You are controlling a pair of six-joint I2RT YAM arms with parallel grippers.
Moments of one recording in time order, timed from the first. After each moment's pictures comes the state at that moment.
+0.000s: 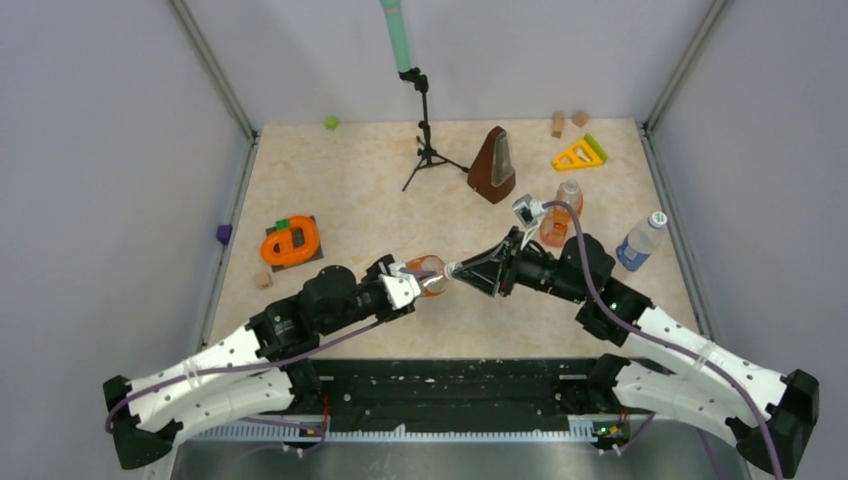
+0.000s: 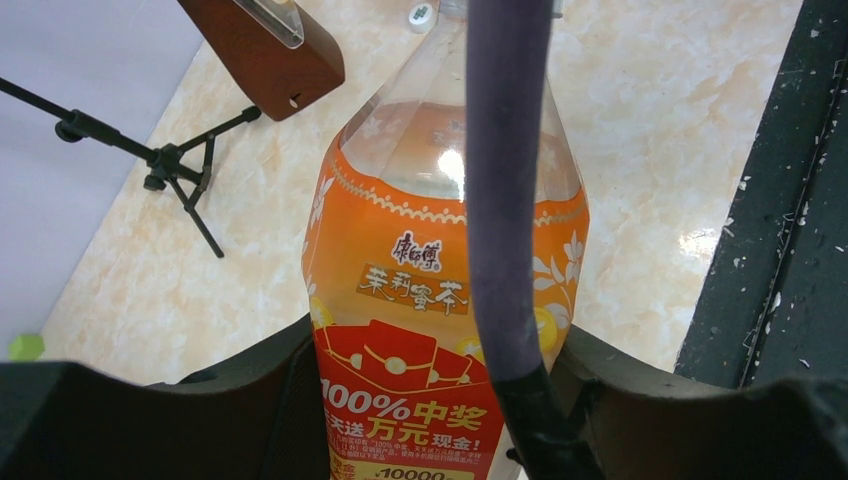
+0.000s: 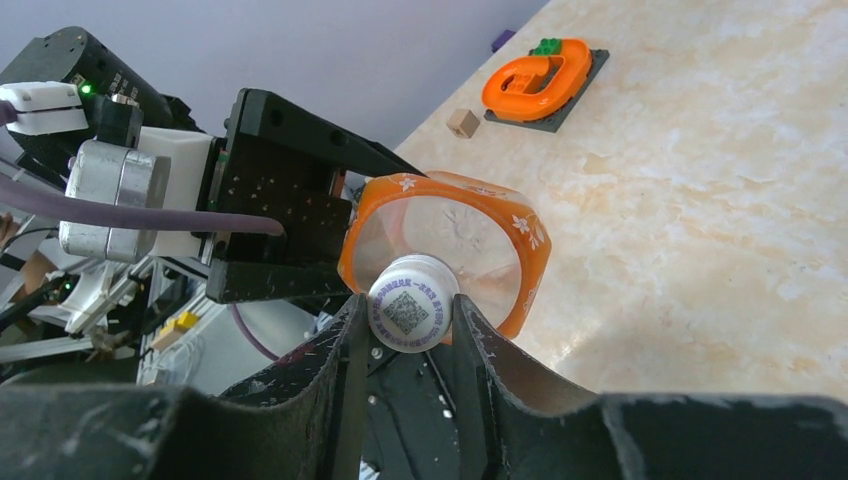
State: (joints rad) left arm -1.02 0.70 0.67 -0.27 -0.04 0.39; right arm 0.86 0.80 0.68 0.10 -0.31 0.58
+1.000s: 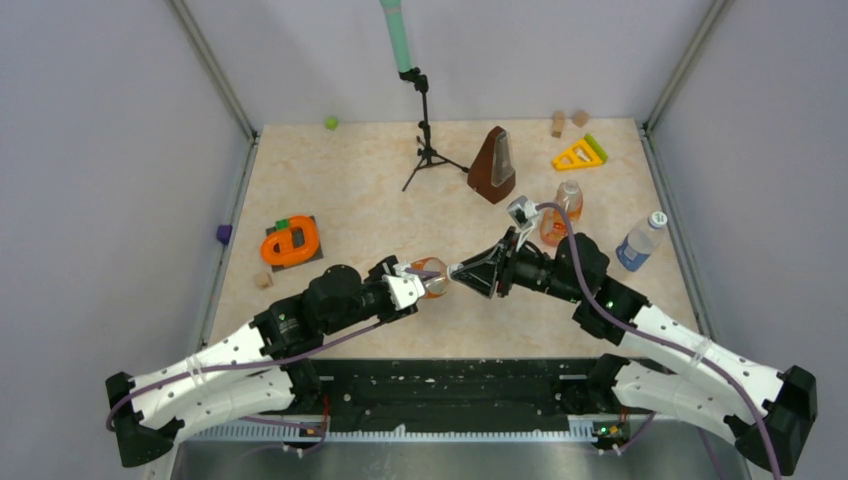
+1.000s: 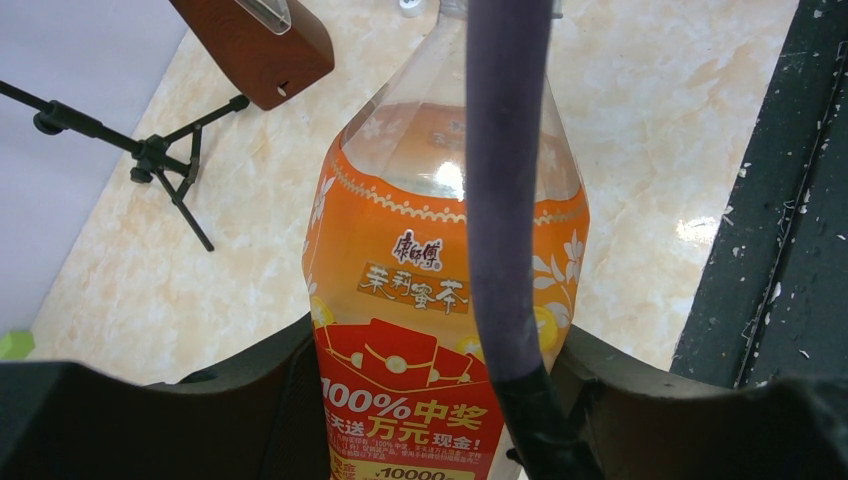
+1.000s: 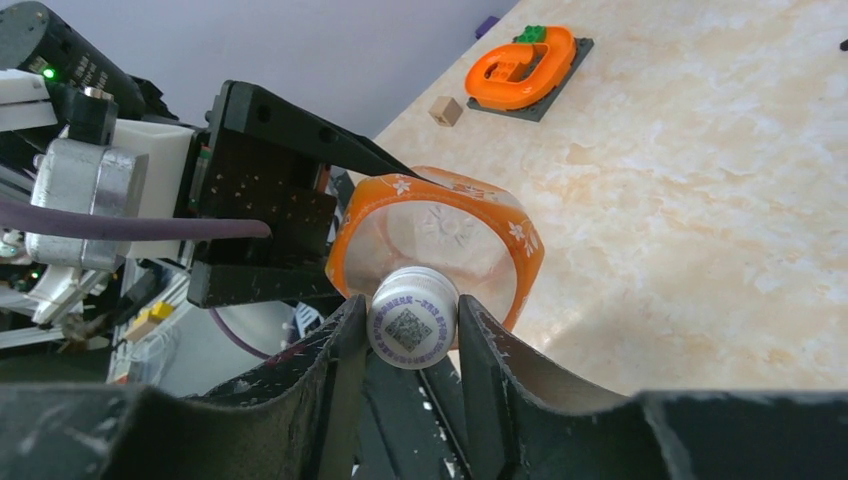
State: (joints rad) left arm -1.02 0.72 0.67 -0.28 -0.05 0.39; right arm 0.86 0.83 0.68 0.09 -0.30 0.53
